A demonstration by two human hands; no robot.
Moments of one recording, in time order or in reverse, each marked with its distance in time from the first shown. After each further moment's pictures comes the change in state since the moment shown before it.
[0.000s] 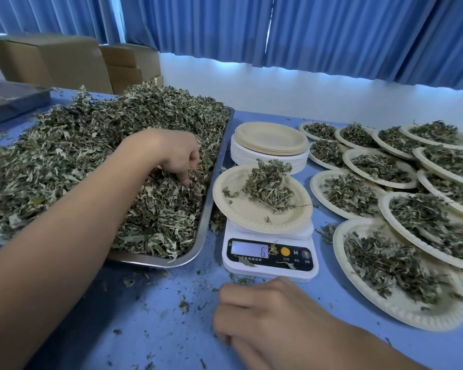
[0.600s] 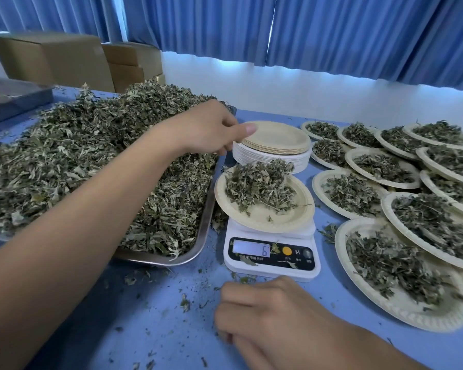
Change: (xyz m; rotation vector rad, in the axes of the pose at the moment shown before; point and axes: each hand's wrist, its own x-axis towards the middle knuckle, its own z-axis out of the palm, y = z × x) left_hand -0.023 0.044 -0.015 -0.534 0.349 0.269; right_hand 0.000 0.001 0.000 0.013 -0.001 -0.003
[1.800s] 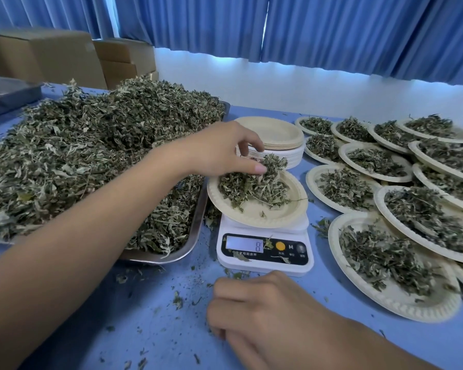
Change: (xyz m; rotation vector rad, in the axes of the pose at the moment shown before) left_hand 0.002 0.001 0.035 0.192 -0.112 0.267; right_hand -0.001 -0.002 -0.003 0.001 -0.037 0.014
